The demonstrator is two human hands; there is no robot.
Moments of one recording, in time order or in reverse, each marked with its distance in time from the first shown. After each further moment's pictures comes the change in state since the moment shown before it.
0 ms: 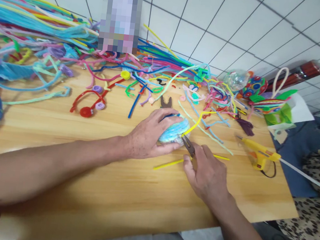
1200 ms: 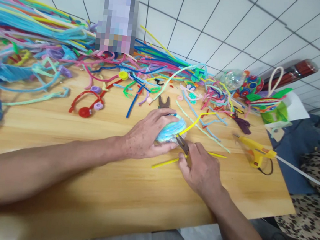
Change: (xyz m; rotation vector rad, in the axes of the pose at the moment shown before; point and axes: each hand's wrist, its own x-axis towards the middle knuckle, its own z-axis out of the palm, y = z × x) left_hand -0.001 0.004 -0.001 -0.013 -0.014 -0.032; right_hand -0.001 0.000 0.005 0.048 -0.138 0.053
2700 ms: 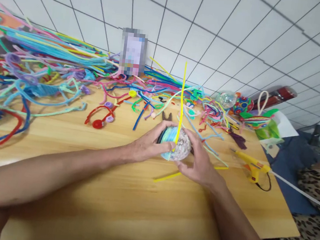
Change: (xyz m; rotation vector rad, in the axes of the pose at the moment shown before) left_hand 0.009 0.006 -0.013 -0.709 -0.080 -0.450; right_hand 0.049 0.031 0.011 0.575 0.063 -0.269
